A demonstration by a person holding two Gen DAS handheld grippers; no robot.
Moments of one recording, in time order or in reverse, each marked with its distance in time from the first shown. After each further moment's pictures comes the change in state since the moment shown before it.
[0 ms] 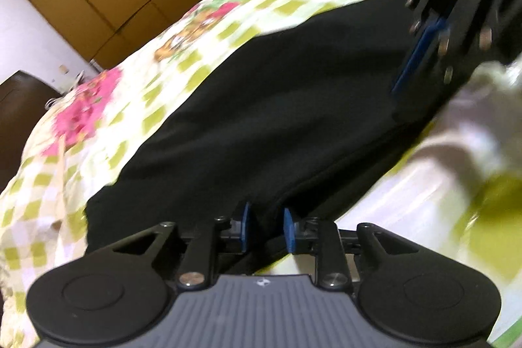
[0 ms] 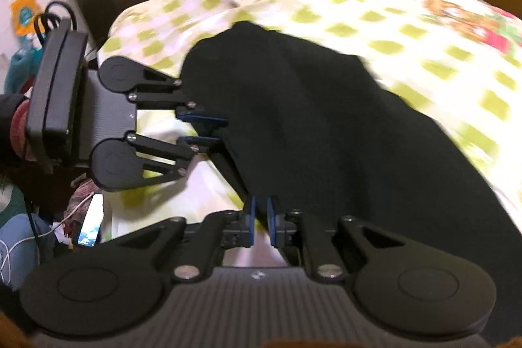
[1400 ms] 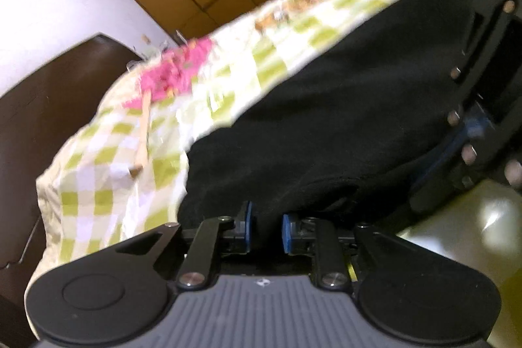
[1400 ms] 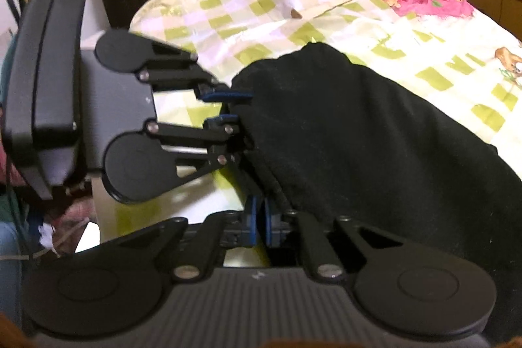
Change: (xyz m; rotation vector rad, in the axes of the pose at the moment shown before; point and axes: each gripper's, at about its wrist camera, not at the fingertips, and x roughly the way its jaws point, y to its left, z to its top) left arm 0.018 0.073 -0.066 -0.126 0.032 0.260; right arm 0.111 0.077 0.067 -0.112 -0.040 0.035
